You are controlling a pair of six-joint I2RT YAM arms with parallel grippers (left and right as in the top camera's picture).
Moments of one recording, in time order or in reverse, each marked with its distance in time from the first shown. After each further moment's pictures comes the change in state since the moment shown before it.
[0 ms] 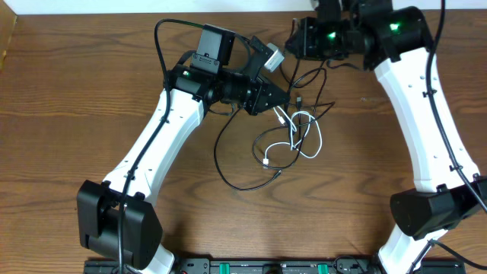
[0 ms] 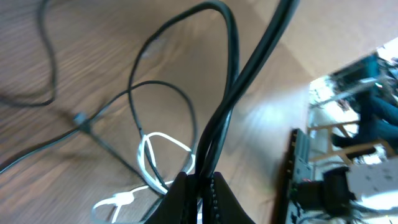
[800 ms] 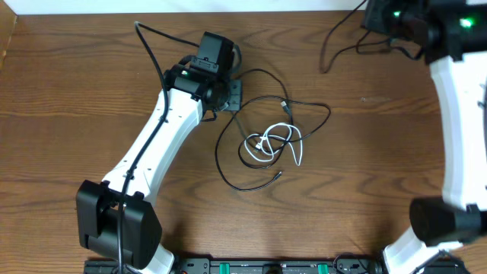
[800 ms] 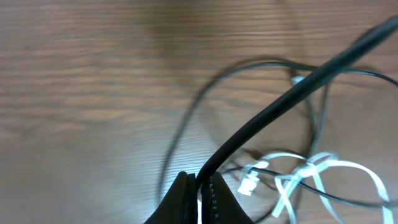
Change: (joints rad) left arm 0.011 0.000 0.000 -0.214 -0.869 -0.357; right arm -0.187 -0.094 0.049 0.034 0.362 -0.013
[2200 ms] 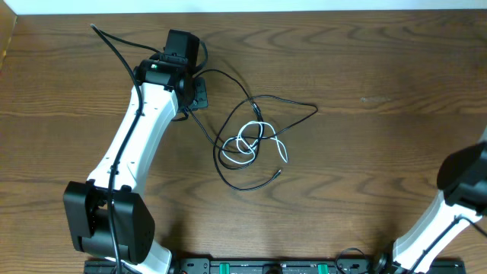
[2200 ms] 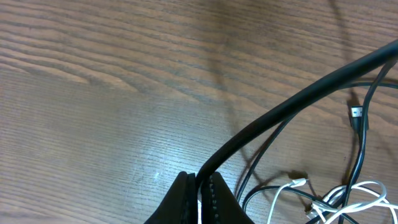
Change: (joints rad) left arm 0.151 0.000 0.000 -0.109 -0.160 -0.067; right arm -0.466 0.292 0.032 0.628 0.509 -0.409
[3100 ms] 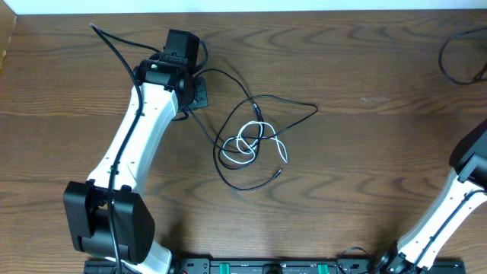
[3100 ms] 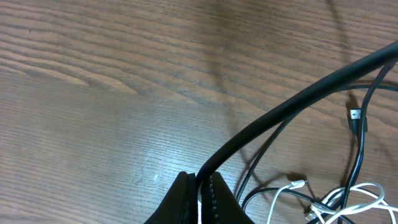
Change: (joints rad) left arm 0.000 0.000 0.000 0.007 0.000 0.000; right arm -0.174 0.343 0.000 -0.113 -0.149 0.186
